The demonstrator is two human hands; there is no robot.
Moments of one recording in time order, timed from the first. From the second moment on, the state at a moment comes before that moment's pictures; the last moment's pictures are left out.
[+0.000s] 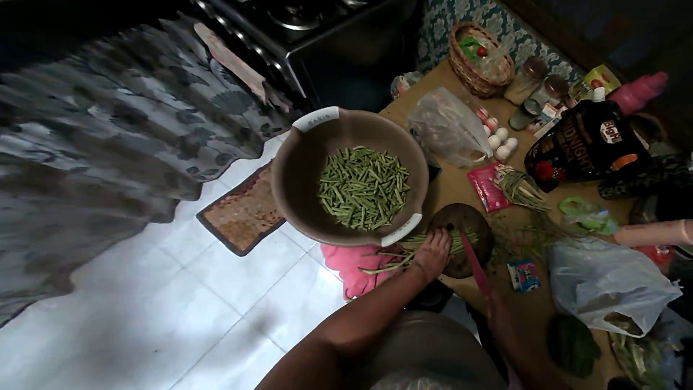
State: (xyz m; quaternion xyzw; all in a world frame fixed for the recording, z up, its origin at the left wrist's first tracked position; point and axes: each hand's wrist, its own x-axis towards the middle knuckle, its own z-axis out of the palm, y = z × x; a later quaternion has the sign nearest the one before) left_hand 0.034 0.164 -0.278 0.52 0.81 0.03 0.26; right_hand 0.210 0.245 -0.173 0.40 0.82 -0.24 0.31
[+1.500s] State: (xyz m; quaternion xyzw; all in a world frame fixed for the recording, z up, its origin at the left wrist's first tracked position) left_hand 0.036 0.153 -0.275 0.53 0.80 0.01 0.27; right_hand 0.206 0.301 -0.209 0.47 0.84 -0.26 0.09
